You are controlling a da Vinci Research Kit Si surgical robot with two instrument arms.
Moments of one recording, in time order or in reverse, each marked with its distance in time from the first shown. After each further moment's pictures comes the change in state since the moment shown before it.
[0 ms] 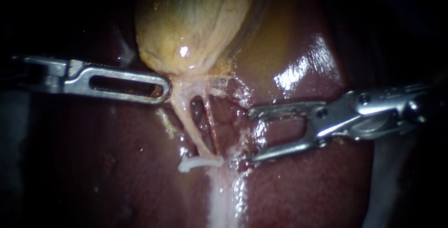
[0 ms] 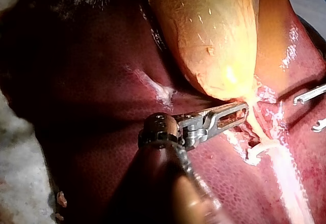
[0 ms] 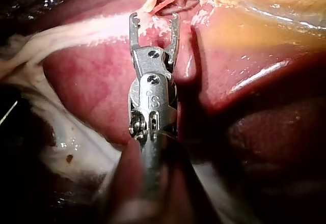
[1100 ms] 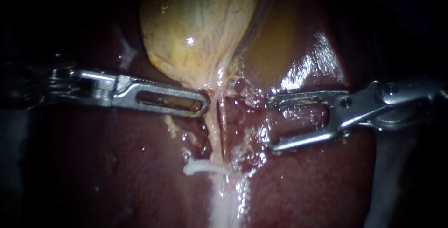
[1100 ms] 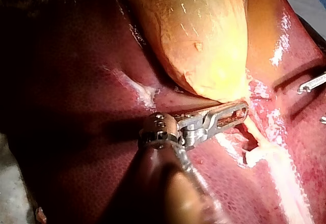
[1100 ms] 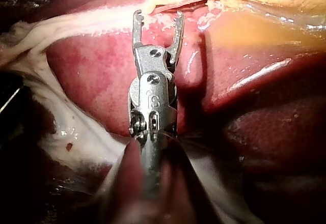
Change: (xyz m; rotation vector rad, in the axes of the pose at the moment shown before) right arm 0.000 0.000 -0.001 0.000 -0.001 -0.008; left arm -0.002 -0.004 0.008 0.017 -0.035 0.027
